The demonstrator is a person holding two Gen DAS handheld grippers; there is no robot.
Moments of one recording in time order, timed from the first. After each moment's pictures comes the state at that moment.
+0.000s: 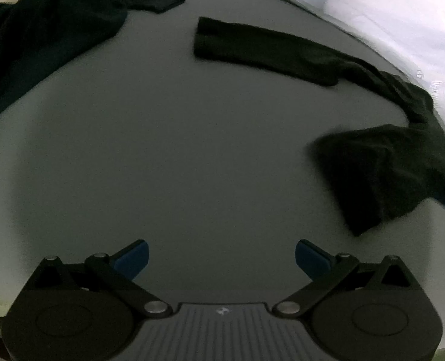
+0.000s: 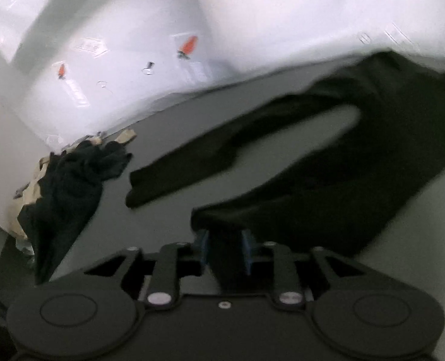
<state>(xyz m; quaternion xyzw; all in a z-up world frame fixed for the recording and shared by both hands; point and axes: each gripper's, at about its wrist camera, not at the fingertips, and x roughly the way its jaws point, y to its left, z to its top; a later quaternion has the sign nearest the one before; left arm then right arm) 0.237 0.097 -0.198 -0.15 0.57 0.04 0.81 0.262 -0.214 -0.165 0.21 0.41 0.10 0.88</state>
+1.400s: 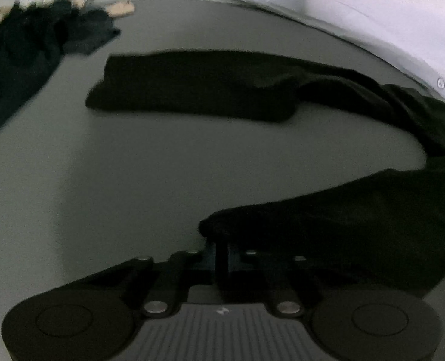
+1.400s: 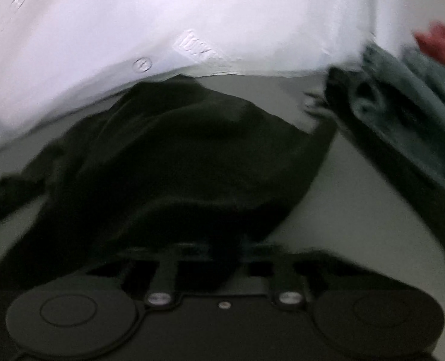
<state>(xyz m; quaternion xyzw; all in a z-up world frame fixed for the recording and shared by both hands) 0.360 -0.042 -0.223 -0.09 0.54 0.12 0.83 0.419 -0.483 -0.245 0.09 0.40 -0.14 0.90</state>
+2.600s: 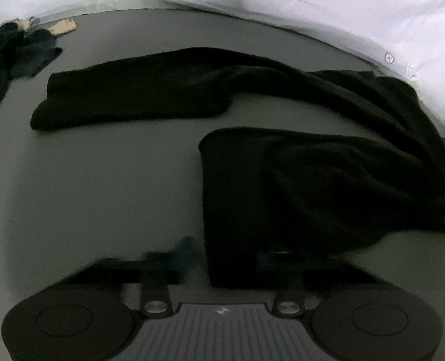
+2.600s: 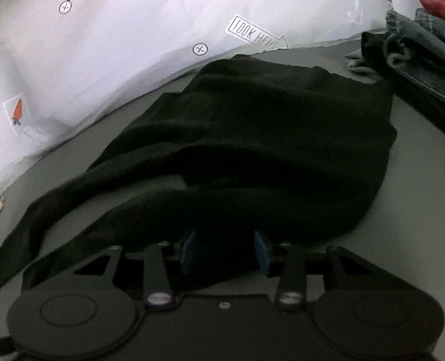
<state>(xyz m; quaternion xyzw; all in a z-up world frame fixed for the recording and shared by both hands) 0.354 -0.067 -0.223 -0.08 0.53 0.02 0.84 0.367 -0.389 -0.215 0.20 0.41 -0.08 0.88</state>
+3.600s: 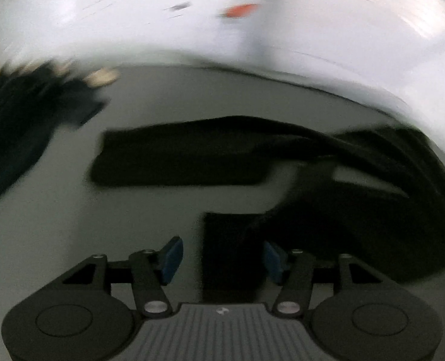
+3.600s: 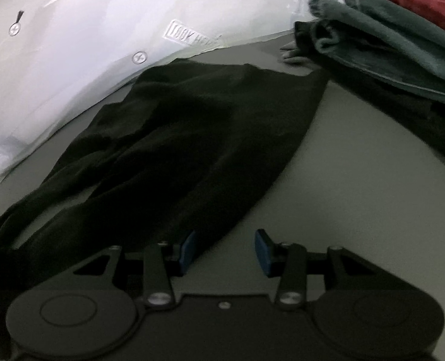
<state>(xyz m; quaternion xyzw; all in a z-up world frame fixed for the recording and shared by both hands) 0.335 -0.025 -0.192 -0.08 0.45 0.08 0.88 0.348 -0.429 -0.220 0.21 0.41 -0.16 0.87</state>
